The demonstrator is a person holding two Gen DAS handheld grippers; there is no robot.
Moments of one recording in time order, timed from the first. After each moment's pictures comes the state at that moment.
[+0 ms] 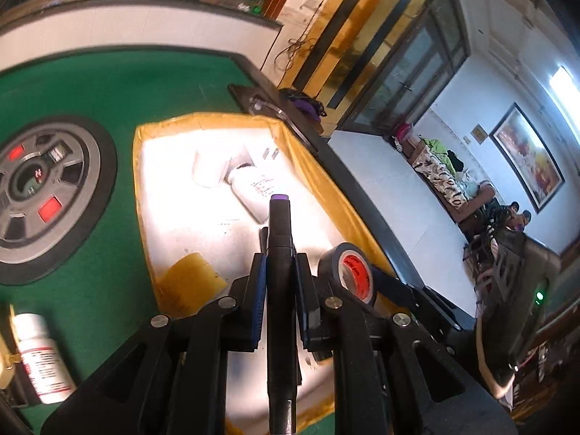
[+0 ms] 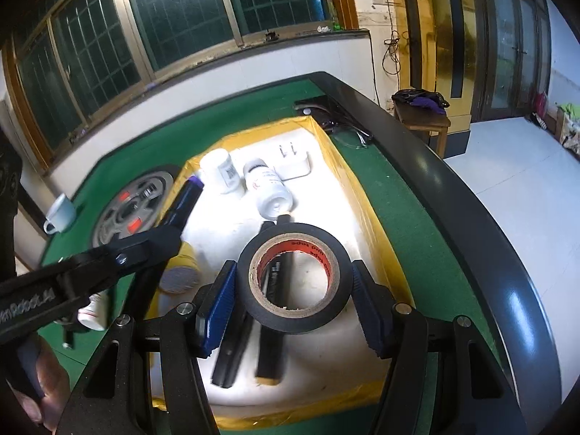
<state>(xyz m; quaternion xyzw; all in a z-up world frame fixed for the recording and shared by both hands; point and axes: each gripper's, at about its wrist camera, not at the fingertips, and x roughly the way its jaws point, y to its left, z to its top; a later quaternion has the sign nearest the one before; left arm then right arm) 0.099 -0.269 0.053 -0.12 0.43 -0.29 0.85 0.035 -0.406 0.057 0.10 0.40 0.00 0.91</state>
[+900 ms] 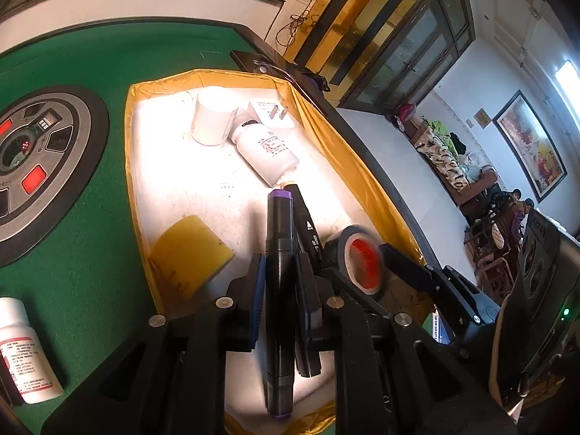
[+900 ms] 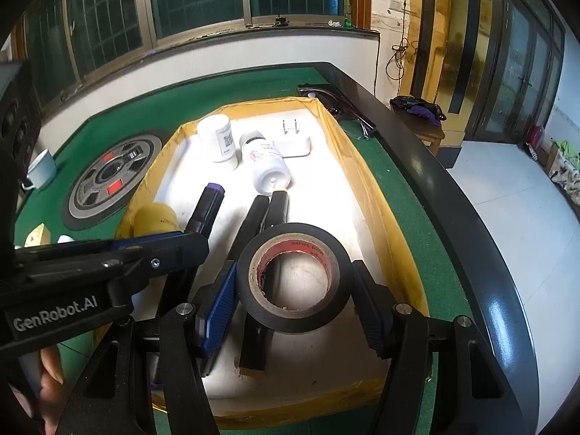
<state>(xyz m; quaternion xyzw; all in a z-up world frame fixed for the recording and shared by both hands) 0.095 -0.268 0.030 -0.10 0.47 -0.30 0.82 0.036 -0.387 0.044 0.02 0.41 -0.02 0.91</state>
